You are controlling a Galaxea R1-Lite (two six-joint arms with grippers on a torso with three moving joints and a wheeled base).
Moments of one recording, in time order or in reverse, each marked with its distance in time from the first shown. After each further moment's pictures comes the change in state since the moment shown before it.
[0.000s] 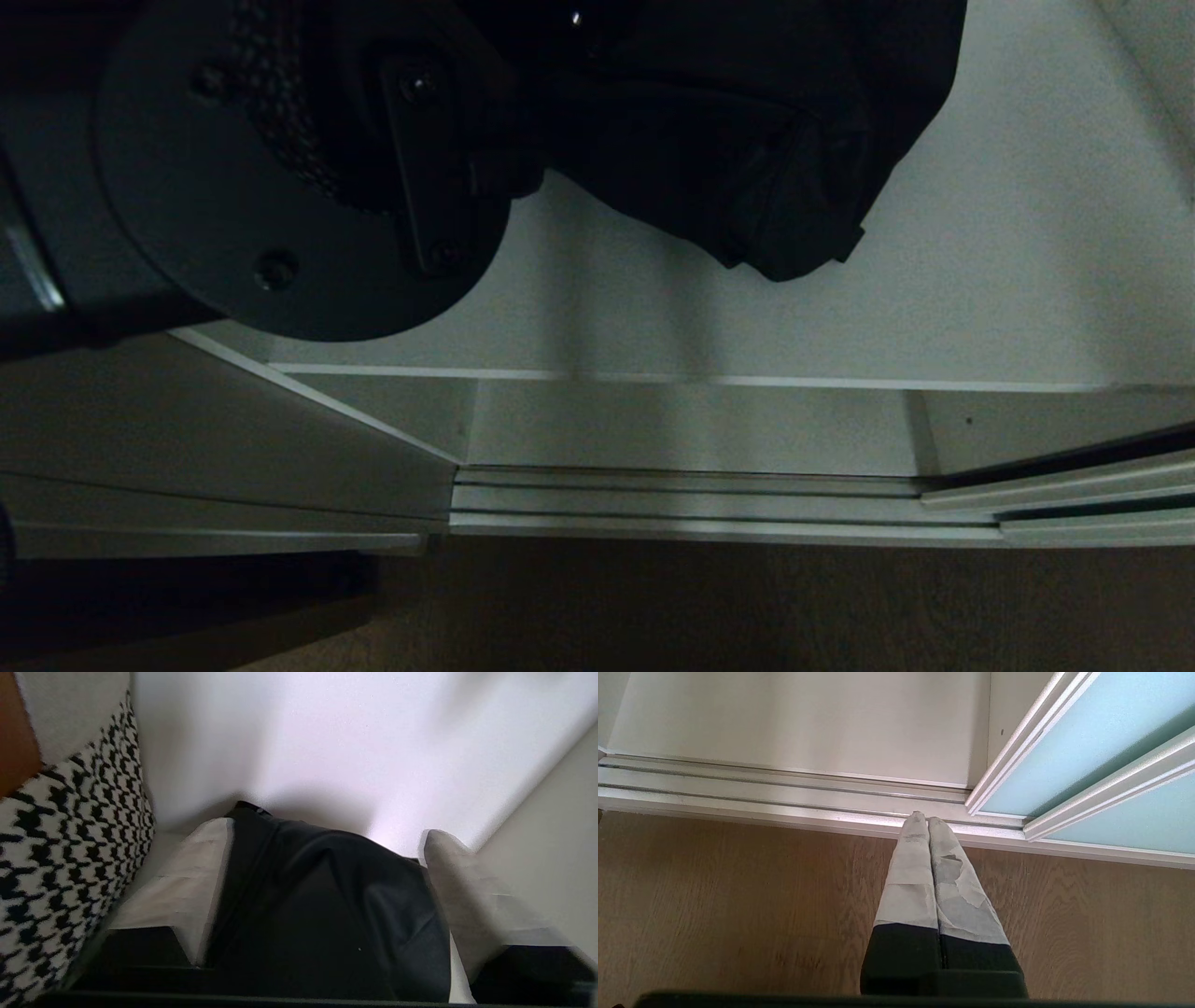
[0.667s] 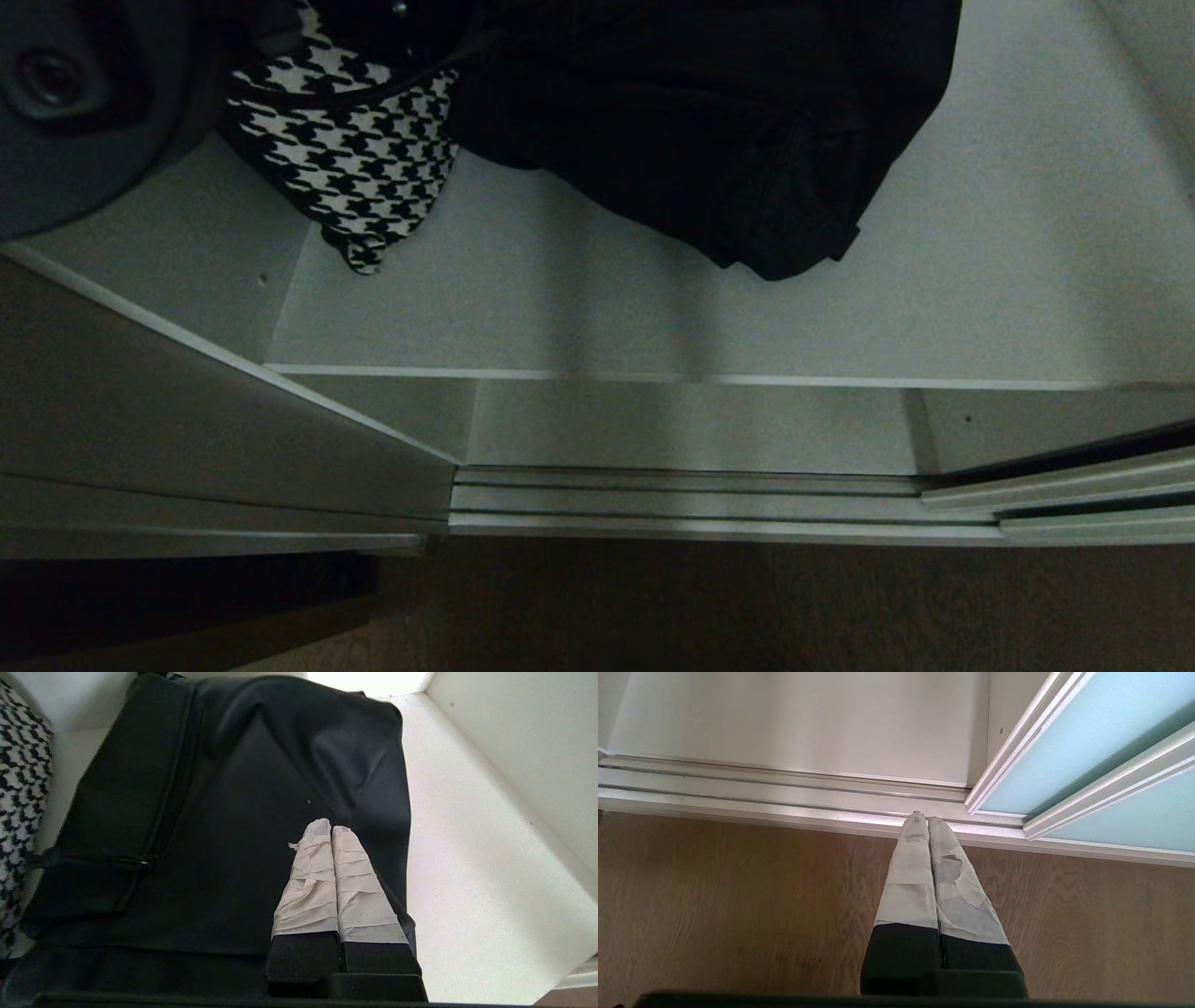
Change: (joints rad) left arm -0.010 -0.118 0.008 0.608 -0.085 -0.119; right arm 0.000 0.000 0.000 0.000 0.000 0.000
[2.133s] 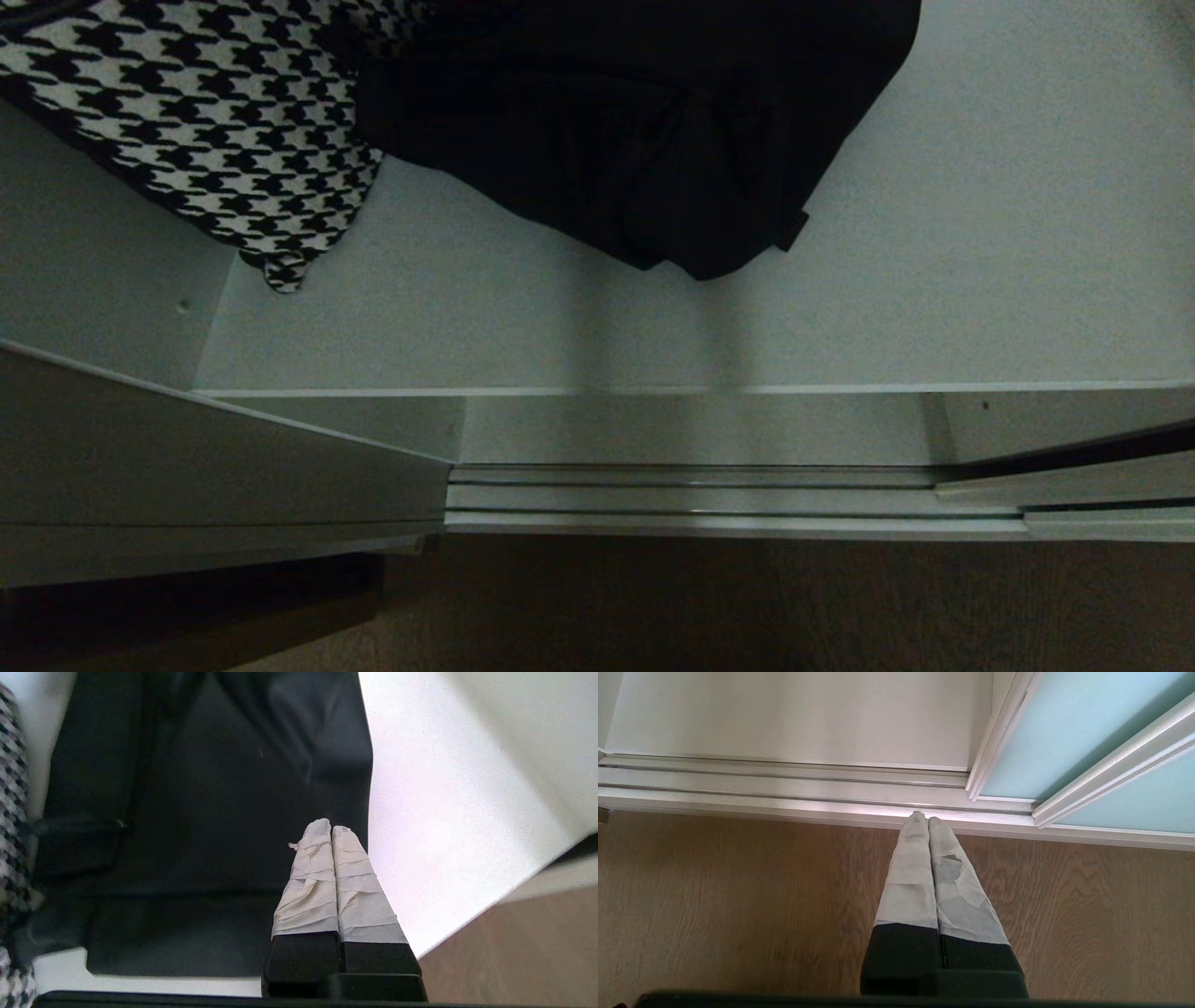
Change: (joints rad) left arm -0.141 -0.296 0.143 0.285 0.093 -0.015; right arm 0.000 0.000 0.000 0.000 0.000 0.000
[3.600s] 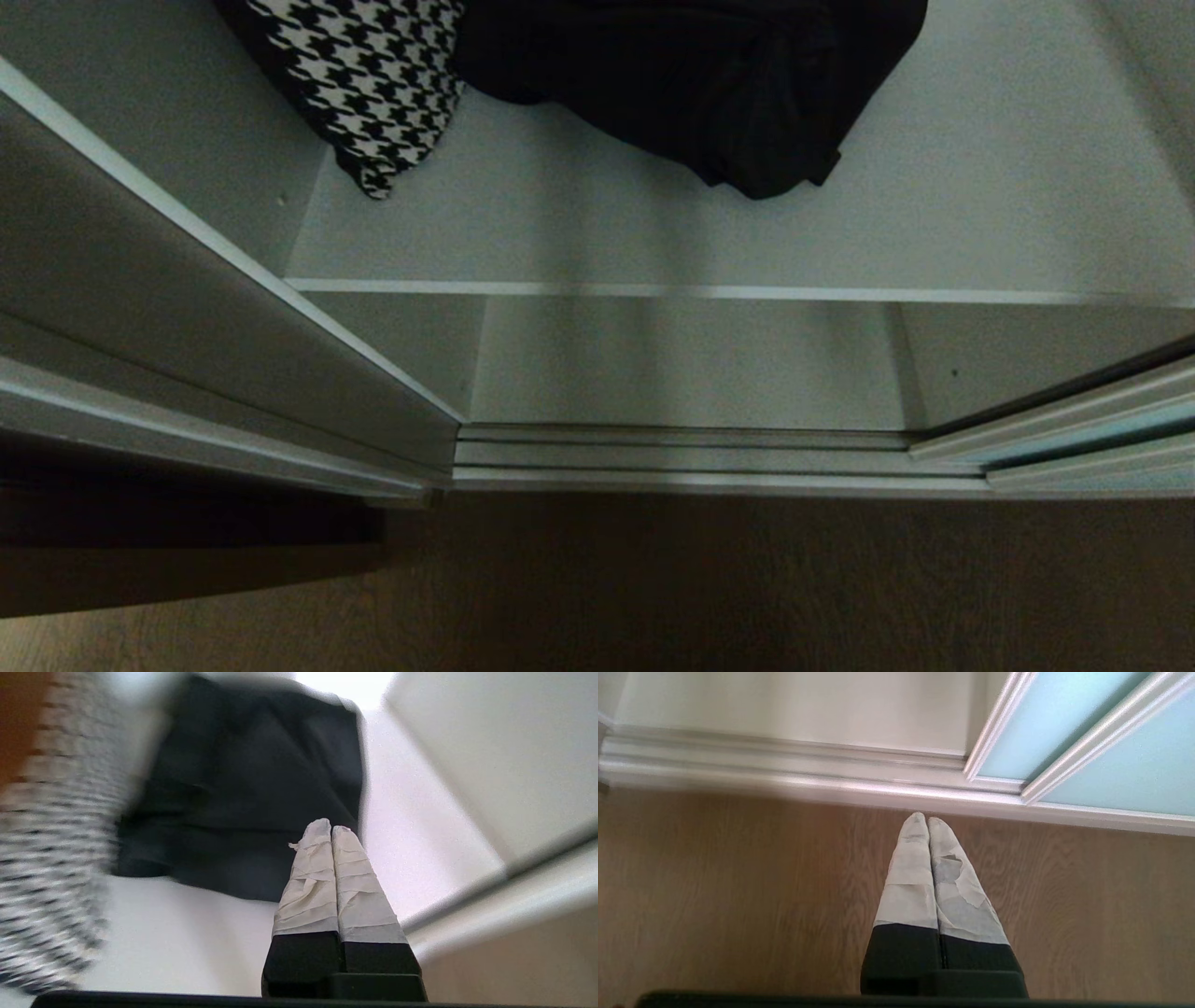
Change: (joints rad) left arm 0.001 -0.065 0.092 -0.190 -0.002 0.012; right arm 0.001 0.000 0.000 0.000 -0.001 0.000
